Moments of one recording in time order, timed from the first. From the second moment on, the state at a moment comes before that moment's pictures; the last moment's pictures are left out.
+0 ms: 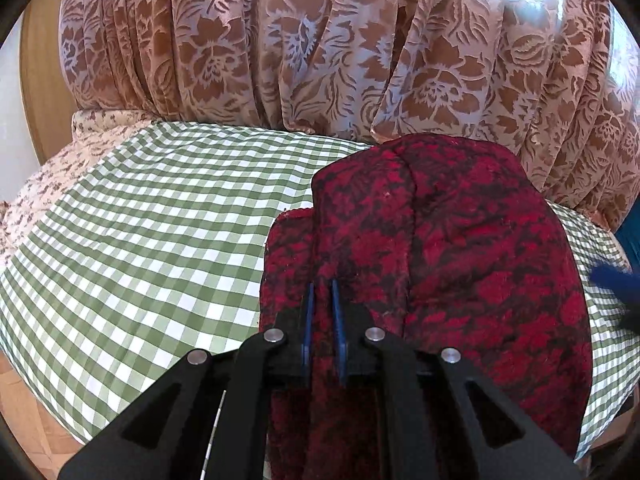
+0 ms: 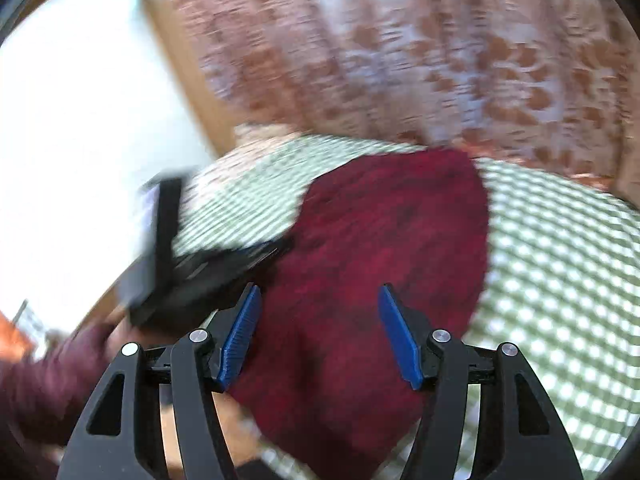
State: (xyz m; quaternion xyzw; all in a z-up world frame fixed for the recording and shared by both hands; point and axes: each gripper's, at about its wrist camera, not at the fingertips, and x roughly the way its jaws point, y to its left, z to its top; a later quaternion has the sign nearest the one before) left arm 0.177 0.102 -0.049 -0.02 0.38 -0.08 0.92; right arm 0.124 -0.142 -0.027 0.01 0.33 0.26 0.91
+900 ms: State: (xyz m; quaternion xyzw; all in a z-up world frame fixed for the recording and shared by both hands) left arm 0.155 0.087 -0.036 0.02 0.36 -0.03 0.93; right arm 0.183 -0.121 -0.071 -0.05 0.30 0.13 0.94
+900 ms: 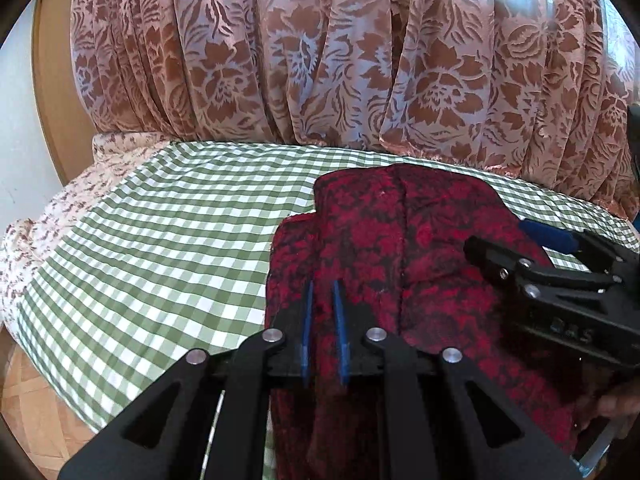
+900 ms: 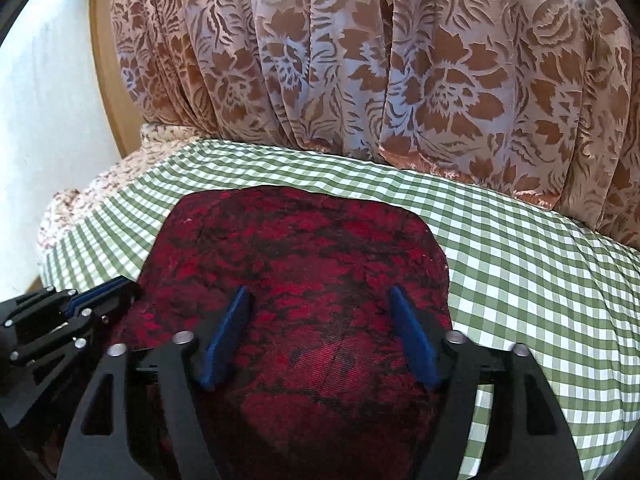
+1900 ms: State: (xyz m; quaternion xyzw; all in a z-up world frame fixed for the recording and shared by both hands) left arm 0.166 0.141 -0.052 -0.13 0.42 -0.20 0.87; right arm 0.181 -0.223 -0.117 0.21 0.43 0.29 0.83
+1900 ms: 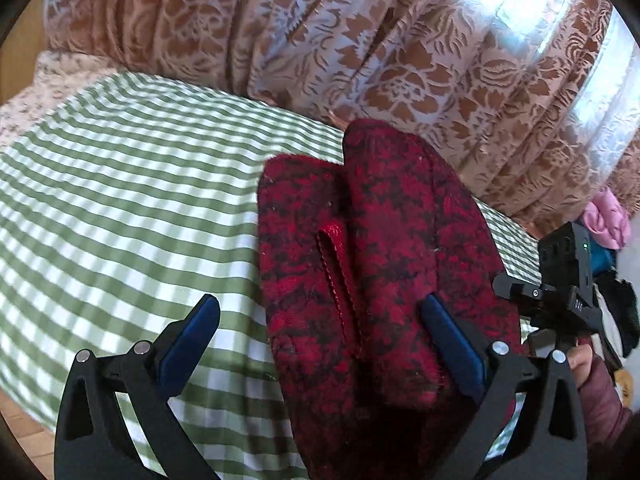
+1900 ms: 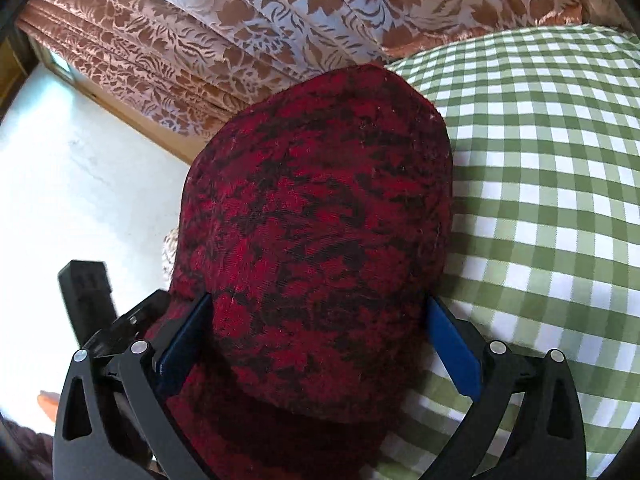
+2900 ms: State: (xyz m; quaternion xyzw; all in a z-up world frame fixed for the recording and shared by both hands) left arm 0.246 0.186 -0.045 -0.36 0.33 -0.38 0.79; right arm 0.269 -0.171 -0.046 0.18 0.39 0.42 0.80
